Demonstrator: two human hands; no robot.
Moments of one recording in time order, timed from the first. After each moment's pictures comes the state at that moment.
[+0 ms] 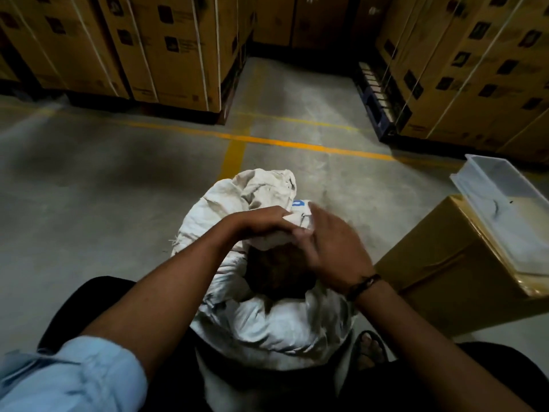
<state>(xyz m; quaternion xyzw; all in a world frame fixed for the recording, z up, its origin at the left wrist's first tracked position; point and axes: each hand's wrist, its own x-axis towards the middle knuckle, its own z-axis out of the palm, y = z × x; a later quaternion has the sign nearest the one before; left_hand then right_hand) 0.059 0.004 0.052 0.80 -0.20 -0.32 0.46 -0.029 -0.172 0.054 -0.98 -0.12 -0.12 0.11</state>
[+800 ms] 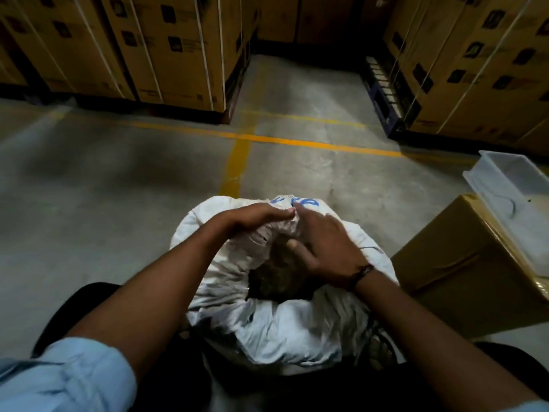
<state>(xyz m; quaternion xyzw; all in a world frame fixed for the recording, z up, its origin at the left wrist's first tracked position) 0.065 0.026 0.045 0.73 -0.09 -0.35 0.58 0.000 -0.170 0.040 -0.96 -0.21 -0.03 0.17</state>
